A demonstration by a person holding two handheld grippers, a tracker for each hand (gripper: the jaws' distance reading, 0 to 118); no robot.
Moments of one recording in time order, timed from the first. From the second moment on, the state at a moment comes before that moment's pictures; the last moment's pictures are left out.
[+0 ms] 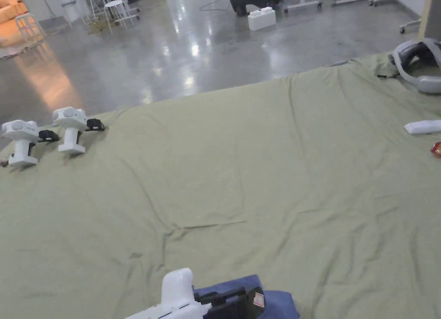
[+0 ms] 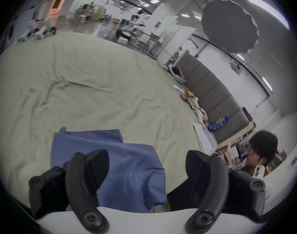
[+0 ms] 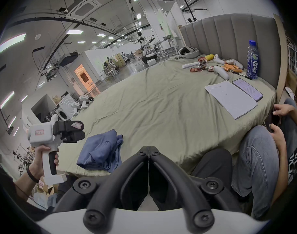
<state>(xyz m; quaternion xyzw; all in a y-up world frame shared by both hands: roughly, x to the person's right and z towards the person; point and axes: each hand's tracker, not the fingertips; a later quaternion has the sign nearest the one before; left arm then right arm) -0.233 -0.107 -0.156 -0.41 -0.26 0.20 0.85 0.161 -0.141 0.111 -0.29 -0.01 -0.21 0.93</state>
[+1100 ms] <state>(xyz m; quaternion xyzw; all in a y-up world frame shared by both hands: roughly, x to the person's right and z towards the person) -0.372 -0.147 -0.108 -0.41 -0.18 0.34 0.83 0.023 -0.249 -0.113 -0.57 0.17 -0.18 0.79</state>
